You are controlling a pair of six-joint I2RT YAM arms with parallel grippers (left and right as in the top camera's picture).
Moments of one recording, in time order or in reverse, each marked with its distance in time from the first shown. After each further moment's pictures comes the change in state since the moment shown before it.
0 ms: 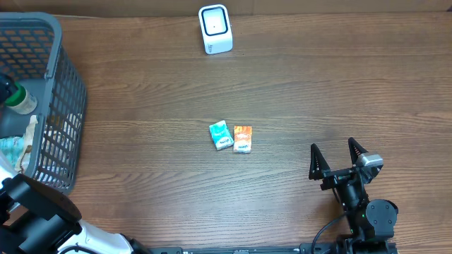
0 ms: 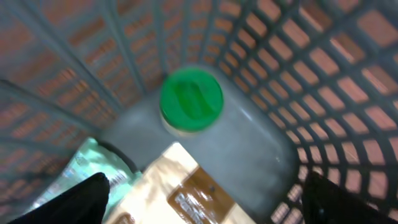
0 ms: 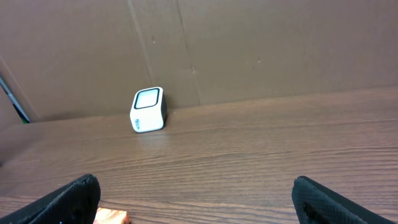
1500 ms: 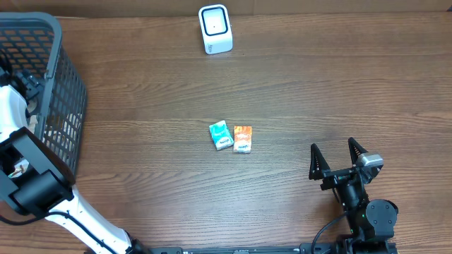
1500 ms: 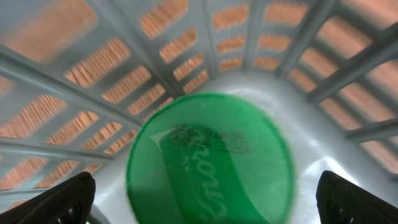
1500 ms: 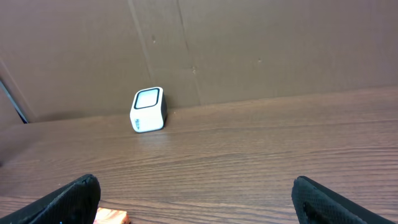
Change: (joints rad) left arm -0.122 0.323 -0.004 0.269 -0.359 -0.002; right arm 0.000 0.000 0.000 0.000 0.000 0.000
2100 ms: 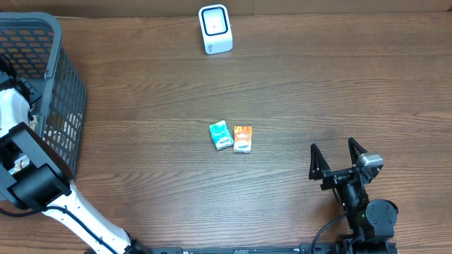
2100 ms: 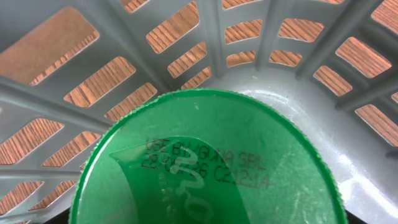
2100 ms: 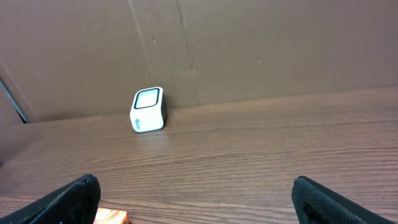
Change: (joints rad) left arm 0.006 0.060 -0.007 0.073 -0.003 -0.004; right arm 0.000 0.000 0.000 0.000 0.000 0.000
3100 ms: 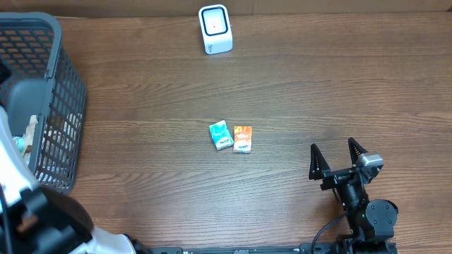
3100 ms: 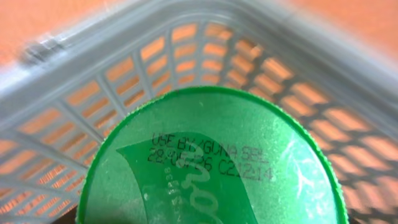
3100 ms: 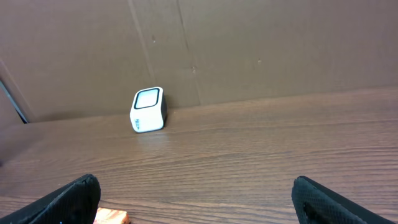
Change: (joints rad) left arm 0.000 -0.513 -0.011 -0.203 0.196 -0.003; right arm 0.000 0.000 0.000 0.000 0.000 0.000
